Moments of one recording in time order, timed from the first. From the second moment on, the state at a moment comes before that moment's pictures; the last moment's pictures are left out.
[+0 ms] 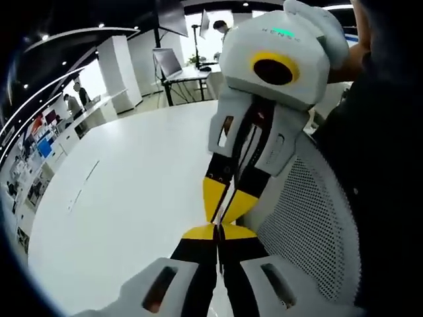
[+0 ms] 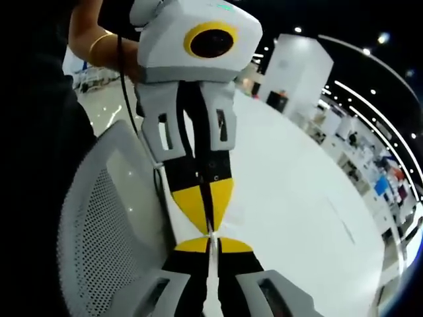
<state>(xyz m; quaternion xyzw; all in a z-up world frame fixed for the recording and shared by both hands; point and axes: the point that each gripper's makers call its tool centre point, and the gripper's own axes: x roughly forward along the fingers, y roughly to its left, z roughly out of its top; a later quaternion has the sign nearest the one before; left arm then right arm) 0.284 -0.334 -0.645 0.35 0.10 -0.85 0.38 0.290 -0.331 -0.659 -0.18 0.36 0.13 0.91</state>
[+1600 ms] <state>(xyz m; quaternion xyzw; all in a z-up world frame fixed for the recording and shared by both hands) 0.282 -0.326 -0.650 0.39 0.08 -0.85 0.36 0.284 -0.323 -0.668 -0.20 0.37 0.16 0.89</state>
